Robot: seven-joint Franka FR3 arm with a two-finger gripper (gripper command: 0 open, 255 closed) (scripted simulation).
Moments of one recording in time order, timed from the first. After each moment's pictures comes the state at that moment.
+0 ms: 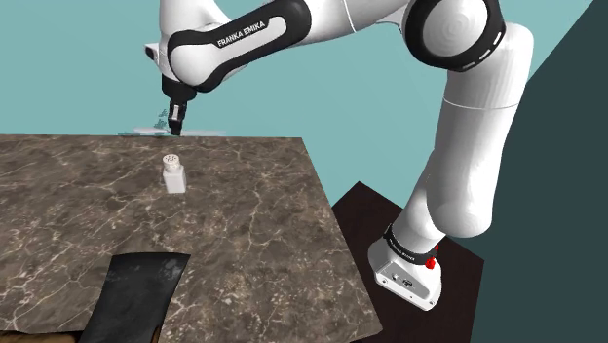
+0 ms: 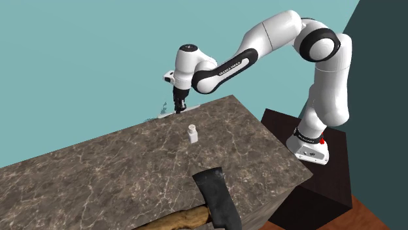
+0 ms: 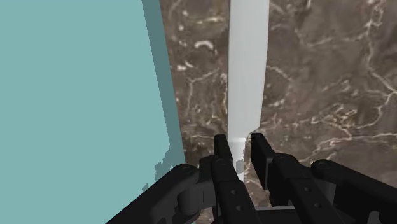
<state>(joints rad) 0.30 0.34 0.10 -1.80 -0.05 2.37 -0.47</state>
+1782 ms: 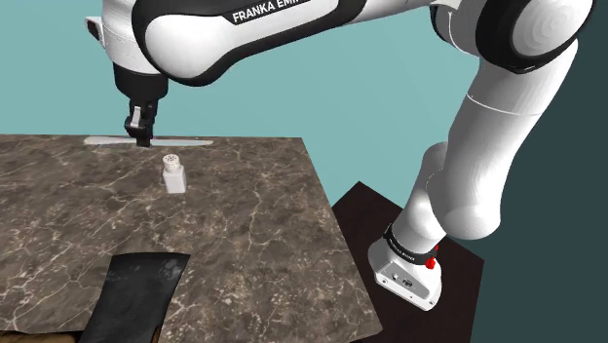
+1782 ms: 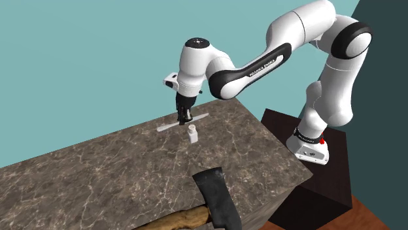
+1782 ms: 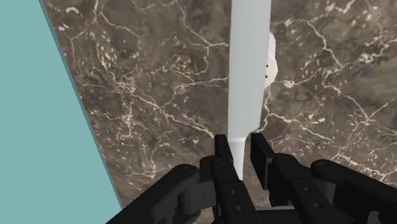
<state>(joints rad) 0.46 0.16 0.18 -1.84 -0.11 2.23 -0.19</state>
